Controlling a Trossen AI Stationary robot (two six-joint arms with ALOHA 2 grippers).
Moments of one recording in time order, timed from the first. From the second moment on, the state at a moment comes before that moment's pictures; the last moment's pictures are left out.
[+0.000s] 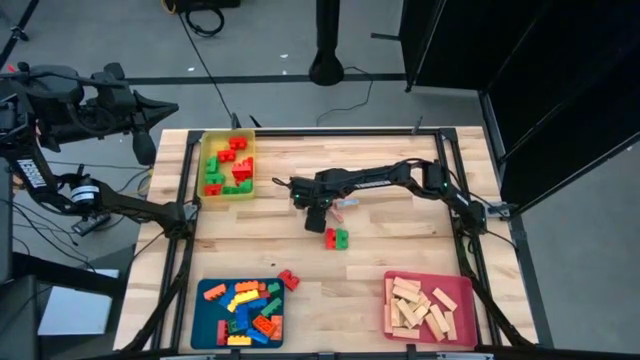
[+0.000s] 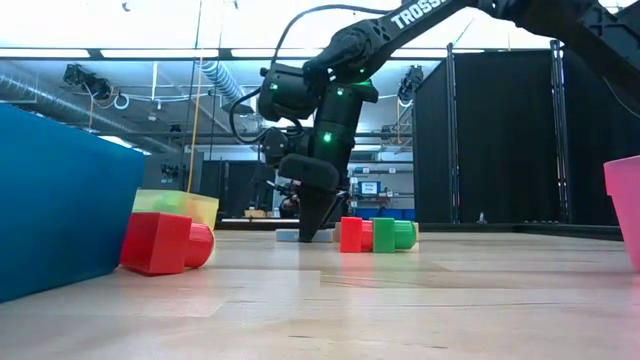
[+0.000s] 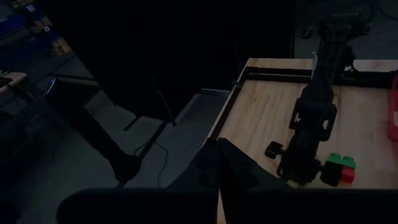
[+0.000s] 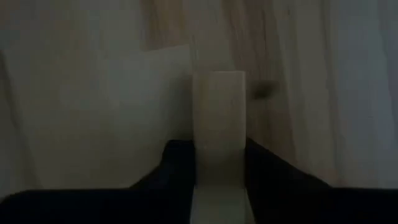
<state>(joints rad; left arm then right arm) 0.37 1.17 2.35 -1.55 -0.21 0.20 -0.13 2.30 1.75 -0.78 0.02 0.07</state>
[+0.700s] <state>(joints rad) 0.37 1.17 2.35 -1.55 -0.21 0.18 -0.05 2.31 2.16 -1.22 -0.06 0.06</state>
